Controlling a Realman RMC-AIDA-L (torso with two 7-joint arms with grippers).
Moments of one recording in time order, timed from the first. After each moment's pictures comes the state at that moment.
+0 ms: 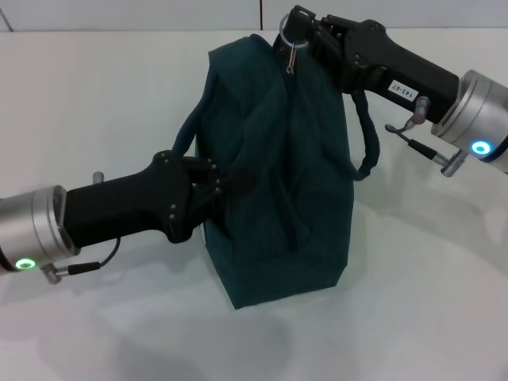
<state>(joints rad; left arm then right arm) -0.46 -2.07 0.82 0.43 1.65 1.80 -1.19 0.66 2.02 -1.83 -0.39 -0.35 -1.36 1.04</state>
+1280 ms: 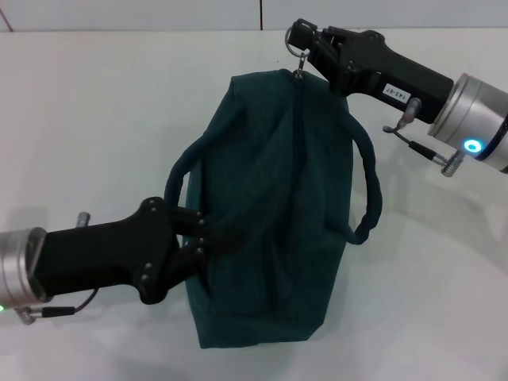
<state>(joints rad) -0.41 -2.05 0.82 0.42 1.73 1.94 -1.17 0.66 2.02 -1.83 -0.39 -0.36 -1.24 1.04</state>
